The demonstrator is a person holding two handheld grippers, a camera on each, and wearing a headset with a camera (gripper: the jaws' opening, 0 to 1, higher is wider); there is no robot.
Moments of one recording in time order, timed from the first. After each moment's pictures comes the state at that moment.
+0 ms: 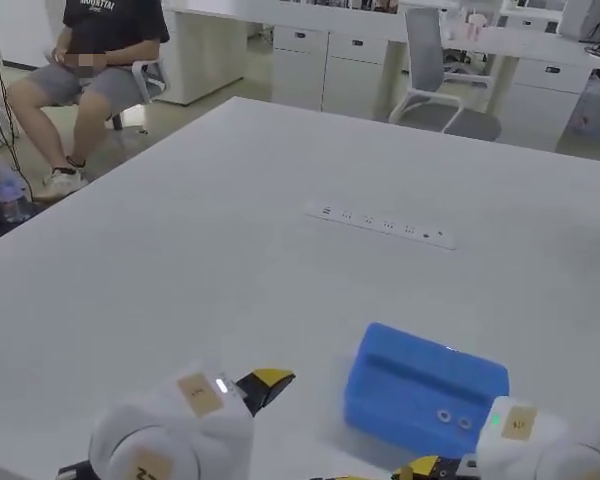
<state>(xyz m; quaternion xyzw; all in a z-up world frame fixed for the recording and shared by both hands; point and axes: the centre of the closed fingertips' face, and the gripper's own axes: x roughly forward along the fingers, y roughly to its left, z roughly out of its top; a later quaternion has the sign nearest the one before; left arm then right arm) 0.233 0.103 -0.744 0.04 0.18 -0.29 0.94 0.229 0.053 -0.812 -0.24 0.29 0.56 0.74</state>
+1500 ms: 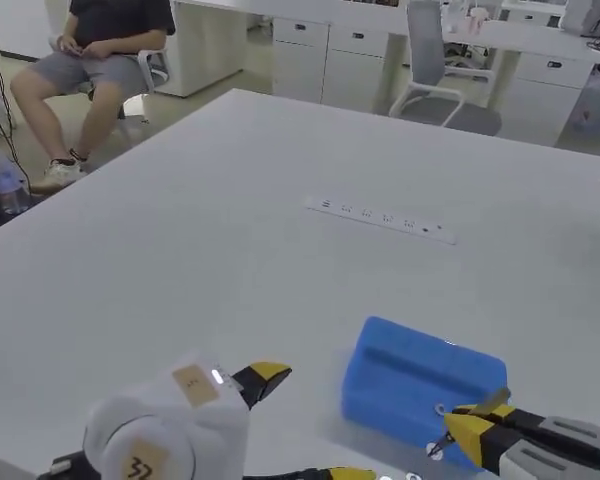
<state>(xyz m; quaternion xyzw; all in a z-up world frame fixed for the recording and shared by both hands) 0.233 0.106 -0.744 0.03 0.18 -0.29 0.94 0.276 0.019 -0.743 -0.07 0.27 0.46 0.84</state>
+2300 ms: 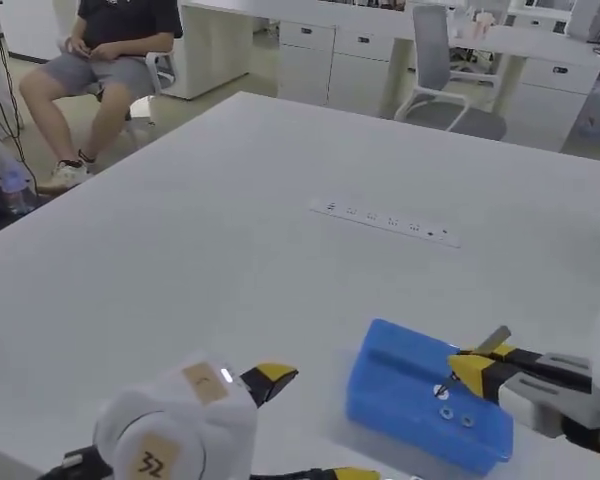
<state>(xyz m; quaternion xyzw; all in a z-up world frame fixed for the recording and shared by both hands) 0.233 0.107 -0.745 0.03 0.18 -0.29 0.94 0.328 0.028 -0.733 -0.09 0.24 0.47 0.85</state>
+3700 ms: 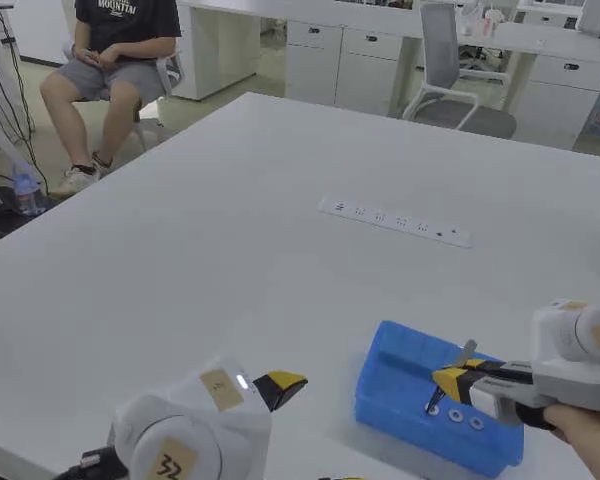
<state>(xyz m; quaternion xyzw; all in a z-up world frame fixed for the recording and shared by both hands) 0.231 0.104 -0.752 0.04 0.20 -0.30 0.93 0.359 0.036 -0.804 -0.10 0.31 0.47 0.82</state>
